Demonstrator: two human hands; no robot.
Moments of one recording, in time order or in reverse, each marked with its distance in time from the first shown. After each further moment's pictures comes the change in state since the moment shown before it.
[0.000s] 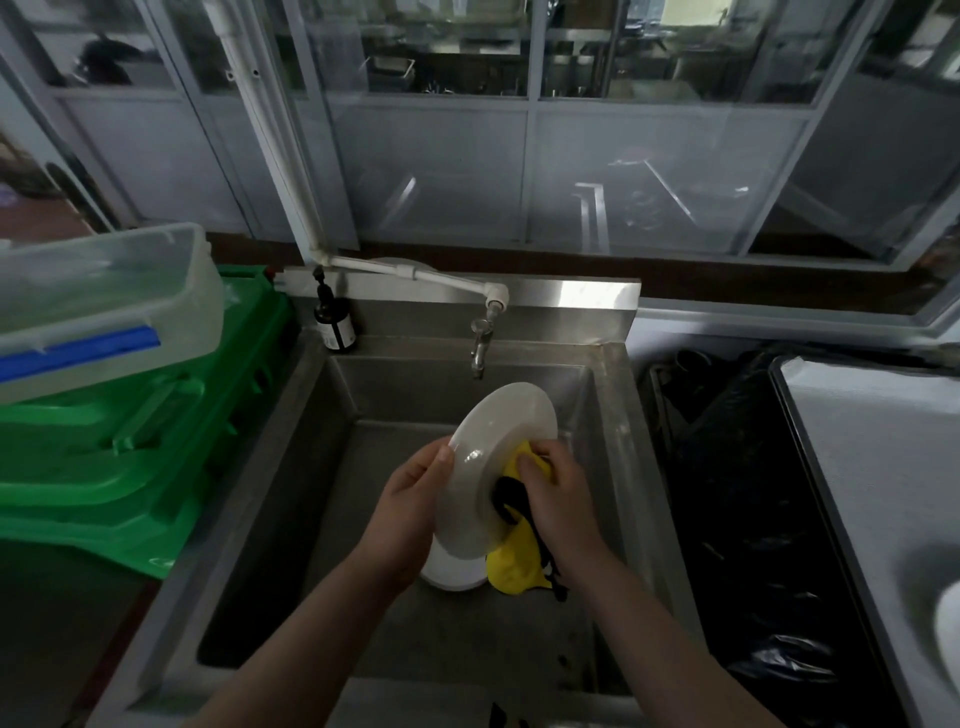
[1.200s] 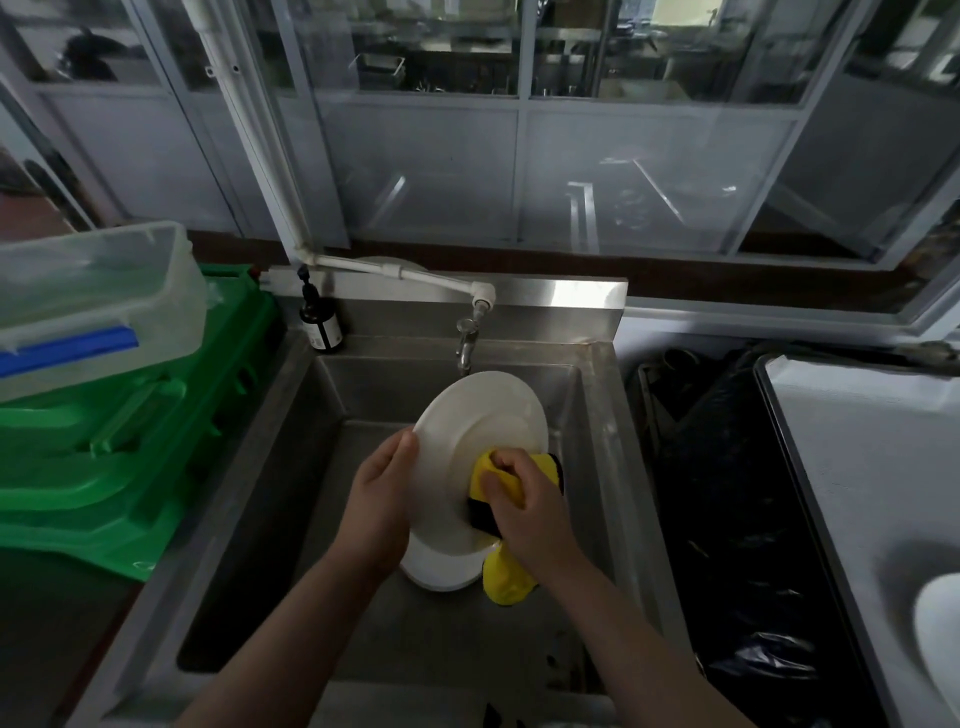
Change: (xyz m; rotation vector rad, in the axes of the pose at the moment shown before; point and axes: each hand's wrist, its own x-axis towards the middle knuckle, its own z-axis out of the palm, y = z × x) left_hand 0.006 0.006 0.003 0.022 0.173 0.036; right_hand -0.006 0.010 0.000 -0.145 -0.108 -0.252
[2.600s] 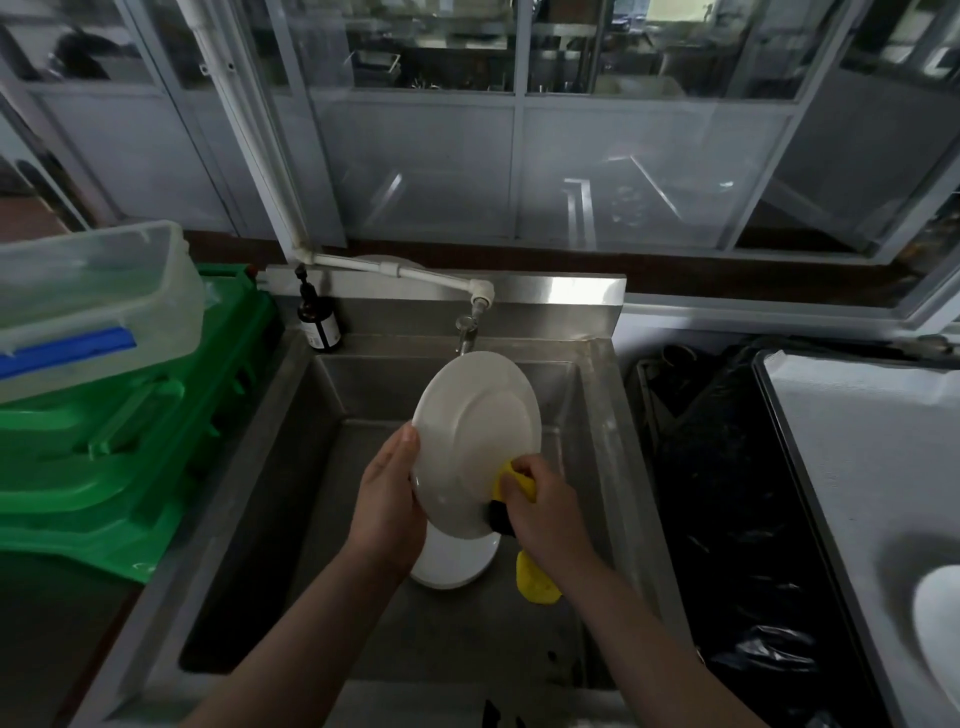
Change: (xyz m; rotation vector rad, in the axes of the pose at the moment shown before) left_hand -0.004 0.002 0.009 -0.130 -0.042 -0.008; right_hand 0.003 0.013 -0.006 -0.141 0.052 0.194
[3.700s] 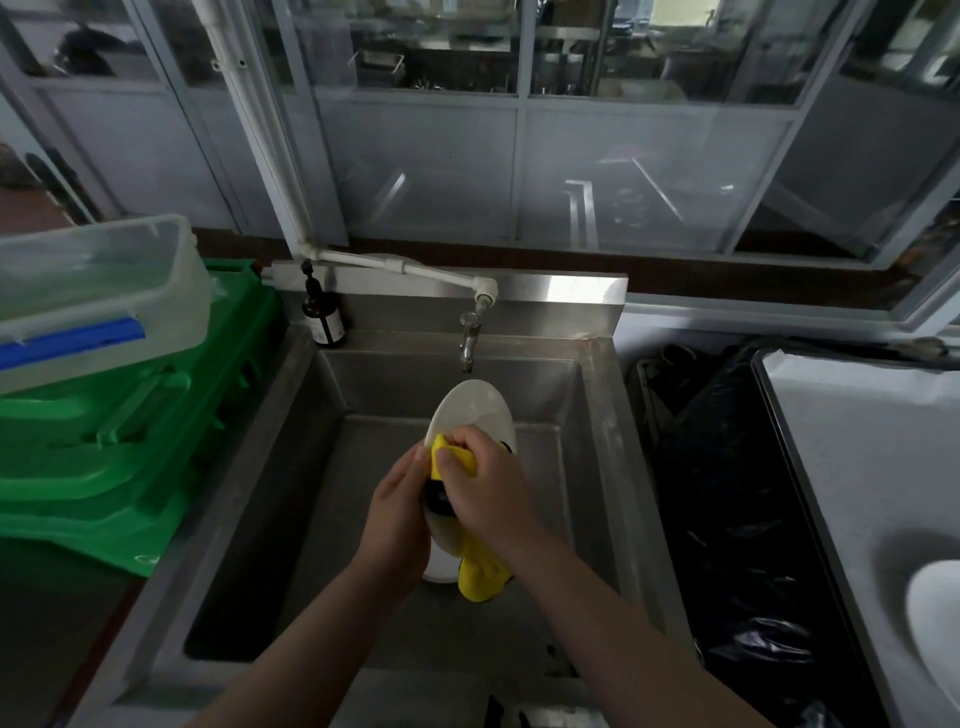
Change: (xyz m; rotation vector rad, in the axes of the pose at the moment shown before) left_hand -0.012 -0.022 -0.010 0.009 -0.028 -0.043; right_hand -0.016 -0.066 0.028 -0.009 -0.096 -0.242
